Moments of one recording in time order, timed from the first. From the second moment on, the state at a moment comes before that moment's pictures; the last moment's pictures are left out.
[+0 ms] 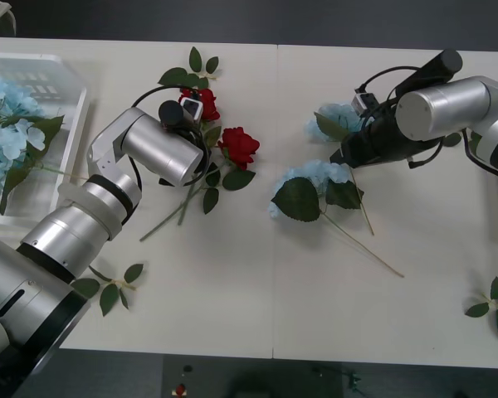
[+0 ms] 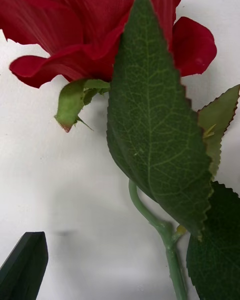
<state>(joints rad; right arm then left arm) -0.99 -0.71 0.88 -0.97 -1.21 0.88 1.45 -0.81 0.25 -0.42 -0.96 0.13 0.90 -1.28</state>
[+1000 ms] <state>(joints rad) -1.00 -0.63 0.88 -0.90 -1.00 0.88 1.33 -0.79 0.23 -0.47 -0.95 0.15 0.76 -1.28</state>
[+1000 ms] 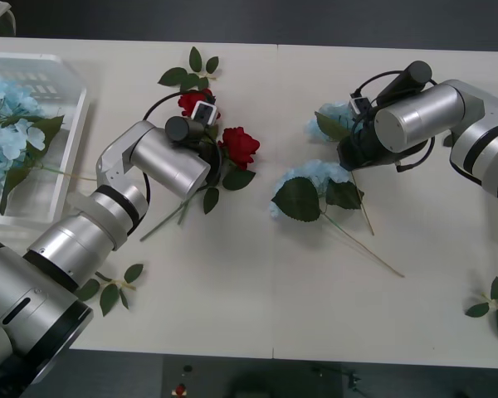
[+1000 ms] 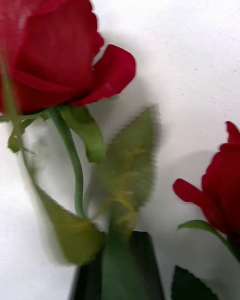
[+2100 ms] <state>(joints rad) -1.05 -0.71 0.85 -0.91 -1.23 0.87 1.30 -0.53 0.48 -0.17 -1.55 0.65 1.27 -1.29</state>
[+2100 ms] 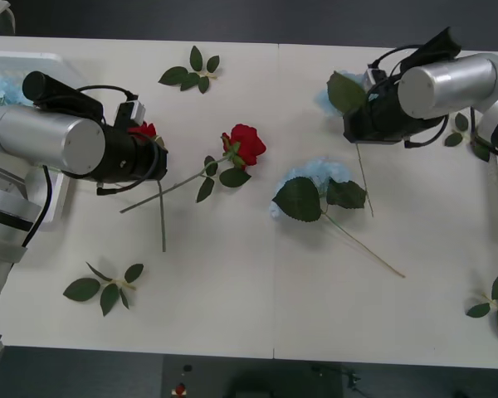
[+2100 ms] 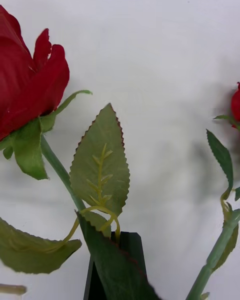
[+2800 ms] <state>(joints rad) -0.98 -1.10 0.82 -1.24 -2.04 0.77 1.59 -0.53 0.48 -0.18 -1.43 0.61 1.13 -1.36</state>
